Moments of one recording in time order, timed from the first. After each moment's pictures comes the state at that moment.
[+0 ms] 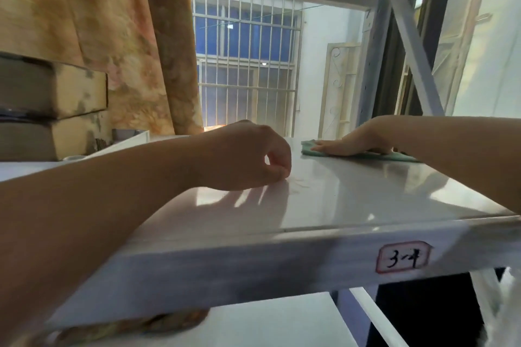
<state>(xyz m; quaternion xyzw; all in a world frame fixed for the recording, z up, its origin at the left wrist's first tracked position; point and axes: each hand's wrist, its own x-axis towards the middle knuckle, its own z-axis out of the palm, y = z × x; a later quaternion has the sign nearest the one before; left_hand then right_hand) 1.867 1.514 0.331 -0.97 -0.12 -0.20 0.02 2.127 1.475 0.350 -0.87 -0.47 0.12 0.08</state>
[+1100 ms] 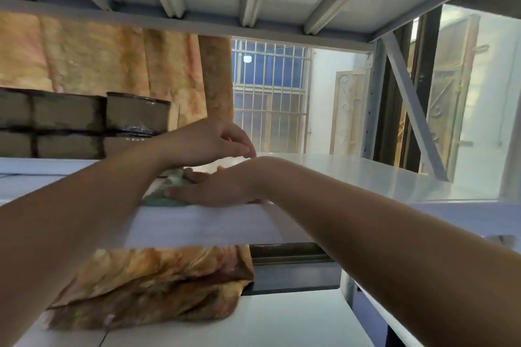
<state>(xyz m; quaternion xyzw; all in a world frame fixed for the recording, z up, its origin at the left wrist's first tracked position) 1.754 1.511 0.348 -0.93 -0.20 -0.28 -0.14 1.828 1.440 0.317 -0.66 -0.75 0.06 0.04</state>
